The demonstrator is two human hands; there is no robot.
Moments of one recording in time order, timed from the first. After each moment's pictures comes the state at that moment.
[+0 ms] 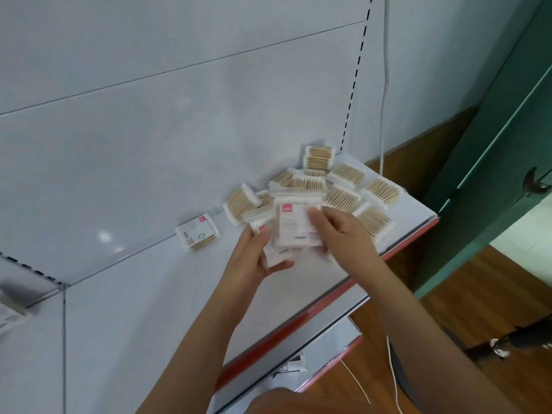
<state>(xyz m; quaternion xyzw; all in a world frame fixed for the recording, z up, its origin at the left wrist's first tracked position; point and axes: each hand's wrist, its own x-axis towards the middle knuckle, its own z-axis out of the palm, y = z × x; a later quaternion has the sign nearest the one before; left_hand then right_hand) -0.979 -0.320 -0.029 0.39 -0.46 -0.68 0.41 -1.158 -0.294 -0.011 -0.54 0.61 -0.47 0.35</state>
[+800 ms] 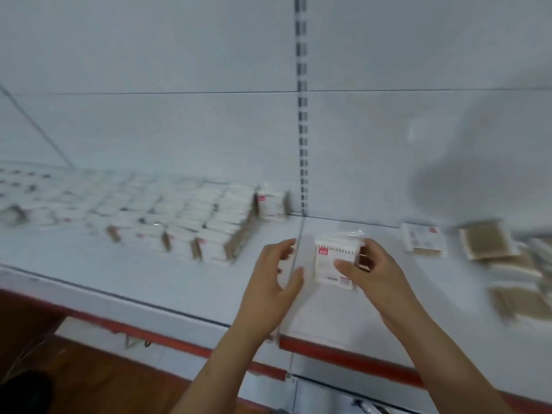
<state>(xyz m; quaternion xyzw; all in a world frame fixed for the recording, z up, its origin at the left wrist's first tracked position) -0.728 -0.191 -0.045 0.70 -0.52 -0.18 0.46 -0.904 -0.297 -0.033 -0.62 0.43 -0.32 0.57</state>
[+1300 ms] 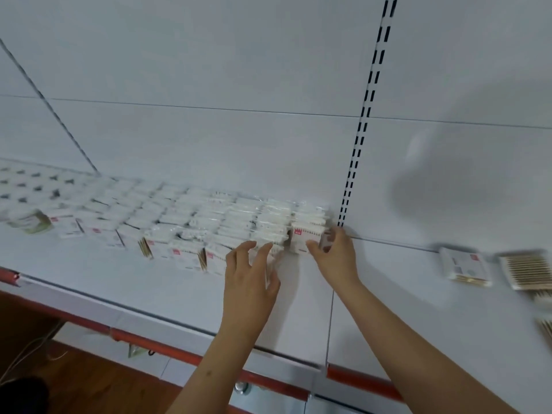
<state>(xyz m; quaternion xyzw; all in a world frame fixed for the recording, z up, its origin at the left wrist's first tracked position) -0.610 -0.177 -0.053 0.80 -0.52 0.07 0.30 -0.729 -0.330 -0.063 -0.69 0.50 -0.31 0.42</state>
